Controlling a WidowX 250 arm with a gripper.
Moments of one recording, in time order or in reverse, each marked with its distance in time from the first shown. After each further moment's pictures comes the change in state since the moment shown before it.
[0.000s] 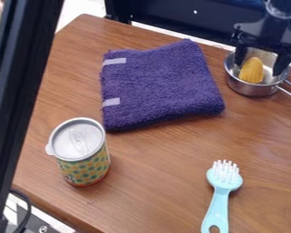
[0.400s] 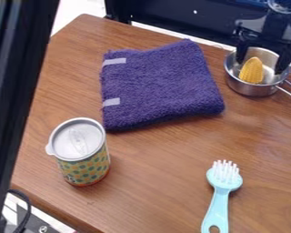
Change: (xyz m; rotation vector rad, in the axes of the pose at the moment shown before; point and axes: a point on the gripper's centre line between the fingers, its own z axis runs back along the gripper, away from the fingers) arm 0.000 -0.002 0.012 -0.008 0.008 -0.023
